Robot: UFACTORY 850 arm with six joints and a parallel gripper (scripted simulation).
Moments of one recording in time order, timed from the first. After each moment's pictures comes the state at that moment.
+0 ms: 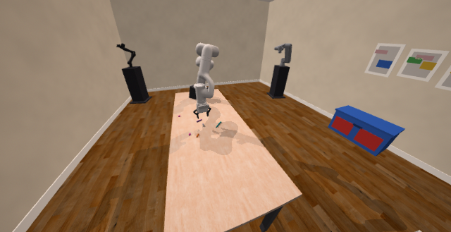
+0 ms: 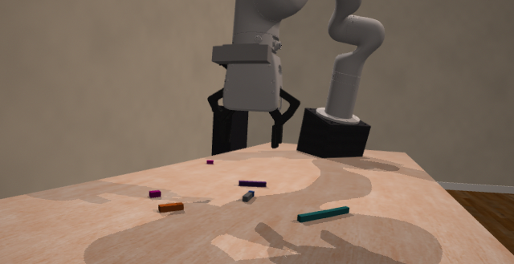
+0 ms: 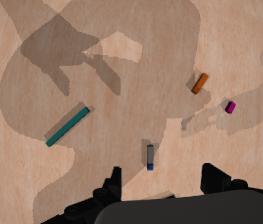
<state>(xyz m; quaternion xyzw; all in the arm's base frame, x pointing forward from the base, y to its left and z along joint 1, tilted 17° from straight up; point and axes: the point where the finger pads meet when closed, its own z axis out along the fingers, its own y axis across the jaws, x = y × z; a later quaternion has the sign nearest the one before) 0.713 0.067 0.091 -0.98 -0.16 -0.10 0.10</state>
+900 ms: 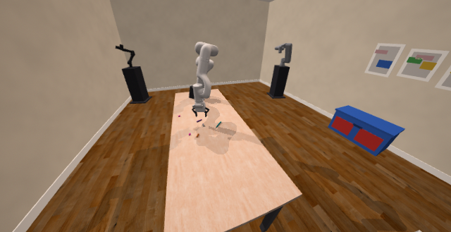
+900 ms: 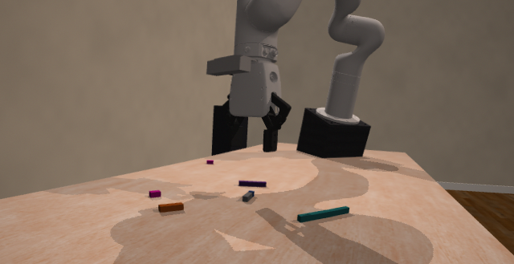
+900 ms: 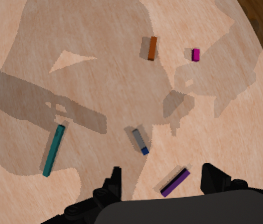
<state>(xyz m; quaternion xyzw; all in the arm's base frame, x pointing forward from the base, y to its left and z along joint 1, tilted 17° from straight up) 0.684 0.052 0.071 -0.99 0.07 -0.08 0.13</state>
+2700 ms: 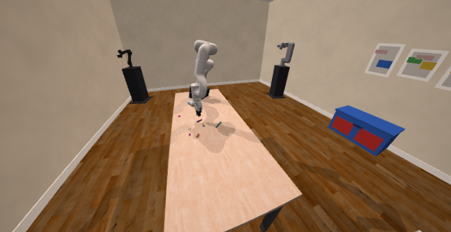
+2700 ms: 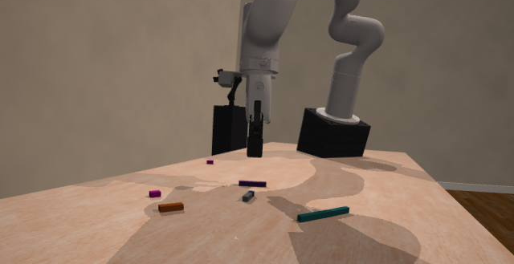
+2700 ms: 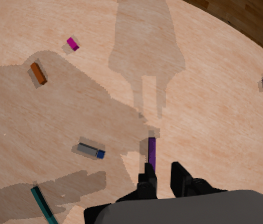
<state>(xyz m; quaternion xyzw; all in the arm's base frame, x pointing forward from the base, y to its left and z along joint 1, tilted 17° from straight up) 0.630 0.025 0.041 -0.88 0.44 -0.02 0.14</state>
